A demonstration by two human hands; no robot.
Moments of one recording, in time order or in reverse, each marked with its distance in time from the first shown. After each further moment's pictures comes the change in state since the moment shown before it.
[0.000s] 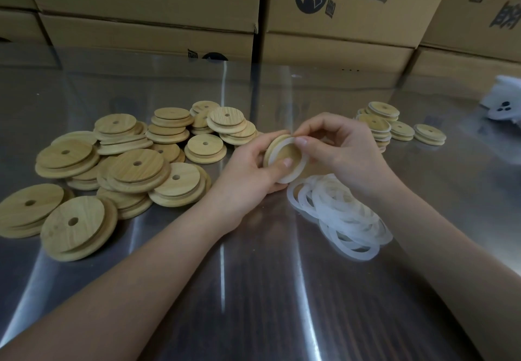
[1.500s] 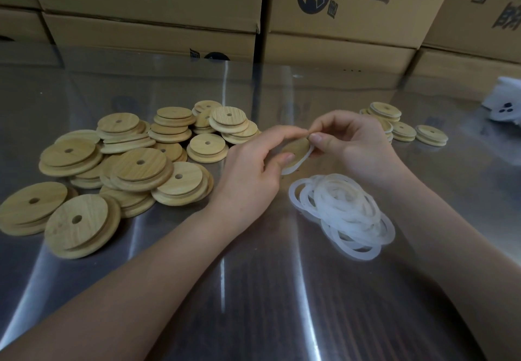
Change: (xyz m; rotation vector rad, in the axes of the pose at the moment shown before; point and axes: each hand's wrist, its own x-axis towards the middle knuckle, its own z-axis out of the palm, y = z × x) left_hand -0.001 -0.003 0.000 0.538 0.142 0.558; right_hand 0.006 0.001 -0.011 0.049 -0.007 0.047
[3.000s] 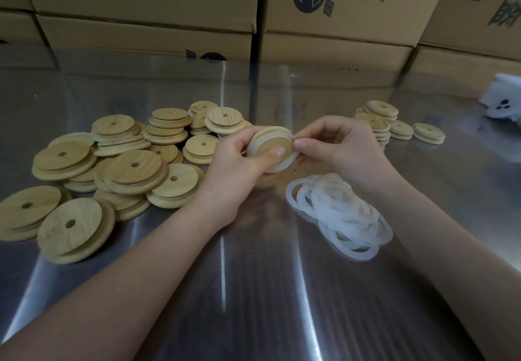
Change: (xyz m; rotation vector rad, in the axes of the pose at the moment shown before) left_hand 0.007 -0.001 -0.007 -0.504 -0.004 -0.486; right_hand -0.006 -0.002 0.007 0.071 0.003 0.102
